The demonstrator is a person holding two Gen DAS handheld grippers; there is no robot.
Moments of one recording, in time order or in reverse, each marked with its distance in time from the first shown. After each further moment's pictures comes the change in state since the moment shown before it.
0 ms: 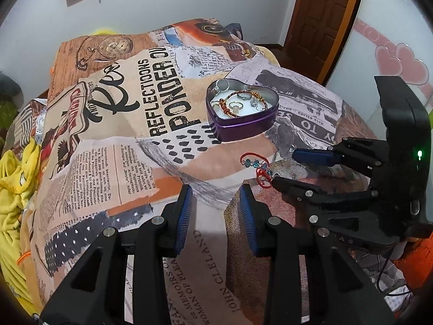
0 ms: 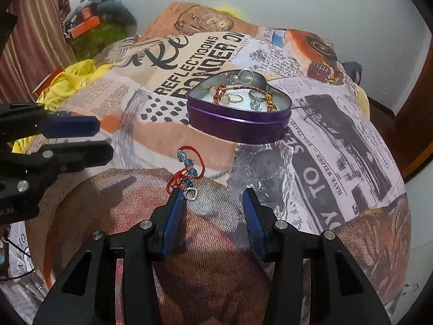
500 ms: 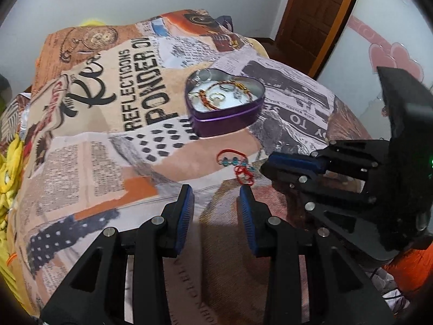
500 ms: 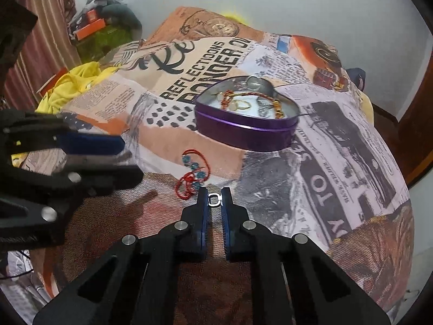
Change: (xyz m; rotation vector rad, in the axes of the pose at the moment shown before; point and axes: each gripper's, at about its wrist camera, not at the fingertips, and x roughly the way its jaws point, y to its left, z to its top) left arm 0.023 -0.015 0.005 -0.004 0.050 -0.076; right arm -0.001 0.001 0.001 -0.002 -0.031 0.015
